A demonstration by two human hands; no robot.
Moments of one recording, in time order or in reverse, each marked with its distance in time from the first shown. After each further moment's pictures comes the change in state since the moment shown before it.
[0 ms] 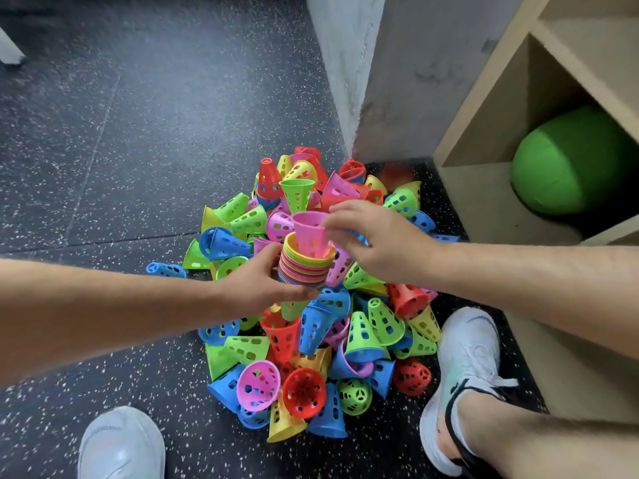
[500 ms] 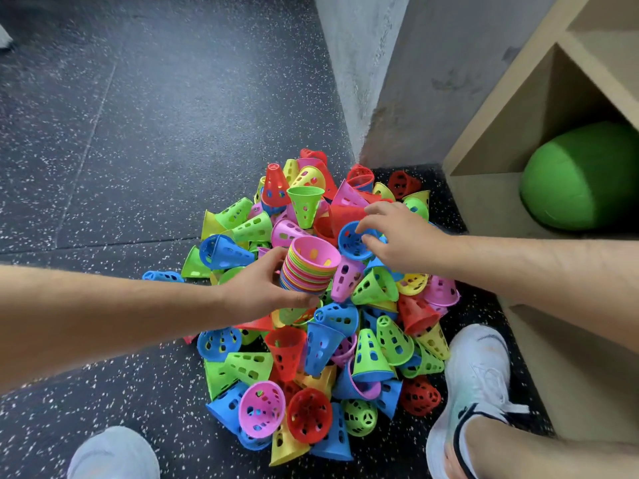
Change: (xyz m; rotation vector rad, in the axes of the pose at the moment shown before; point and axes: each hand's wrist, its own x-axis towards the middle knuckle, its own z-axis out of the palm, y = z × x) left_hand 0.028 -0.011 -0.021 -0.009 -0.003 -0.021; right_hand 0.035 0.062 0.002 -0.313 -0.234 0.295
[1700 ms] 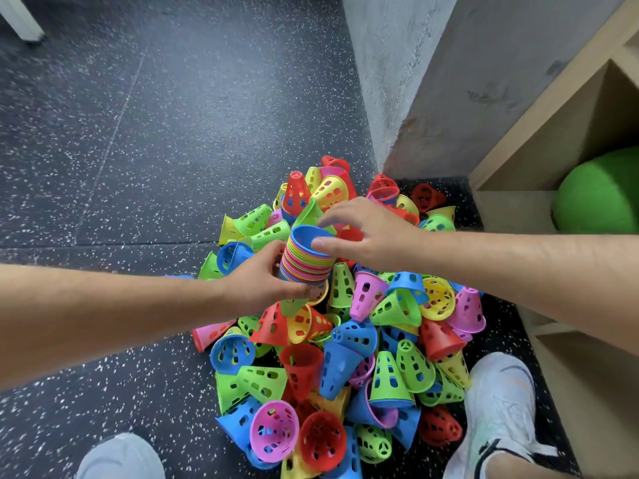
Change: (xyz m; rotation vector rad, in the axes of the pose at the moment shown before) left_hand 0.018 -0.007 -0.040 -0.022 0.088 0.010; right_hand 0.054 -0.067 -0.010 0.264 -0.003 -0.249
